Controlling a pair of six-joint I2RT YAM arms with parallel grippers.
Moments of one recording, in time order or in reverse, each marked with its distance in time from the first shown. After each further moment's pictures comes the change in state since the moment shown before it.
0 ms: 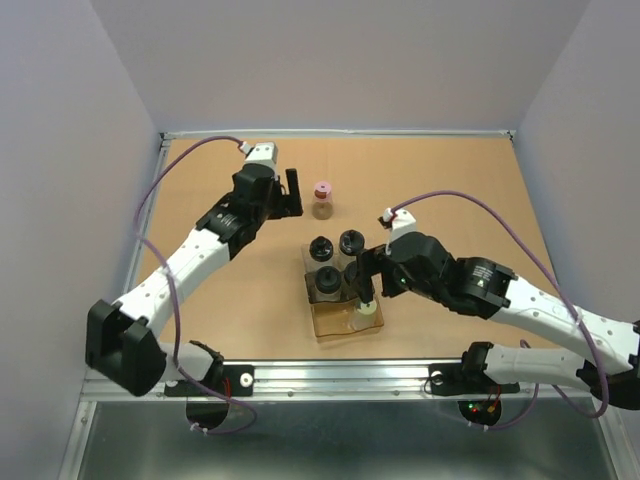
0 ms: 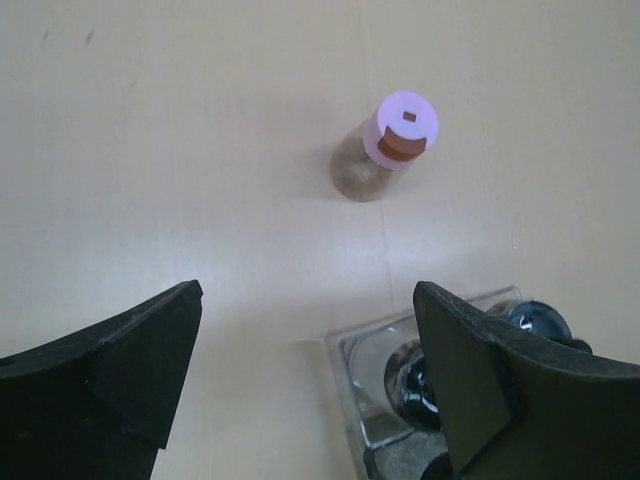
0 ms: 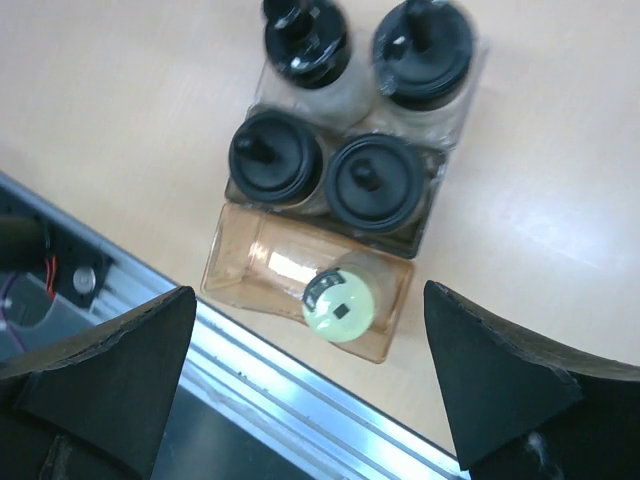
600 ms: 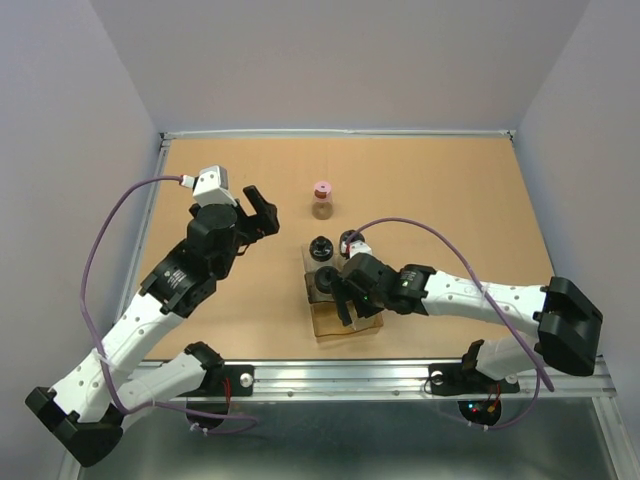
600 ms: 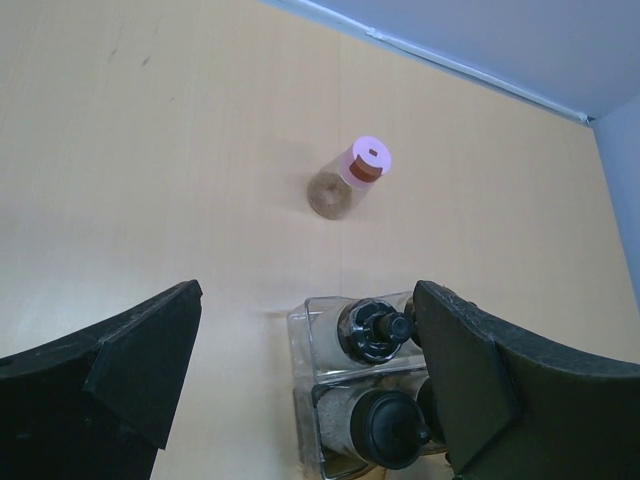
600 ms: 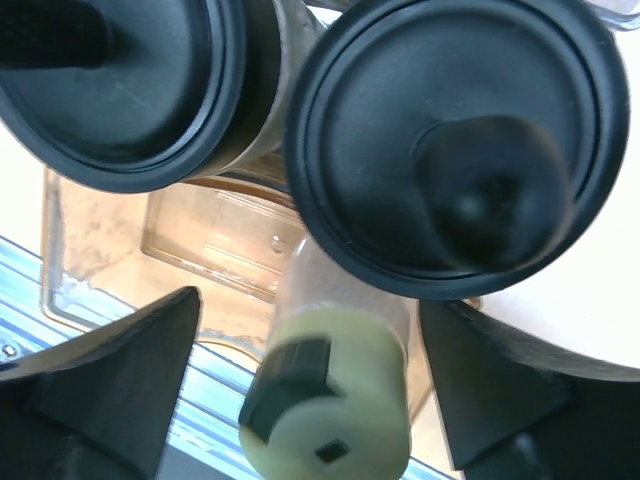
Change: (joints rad) left arm -0.126 -0.420 -0.084 -0.154 -0.230 -0.213; right arm 0.000 0.336 -0.169 0.167 -0.080 0.011
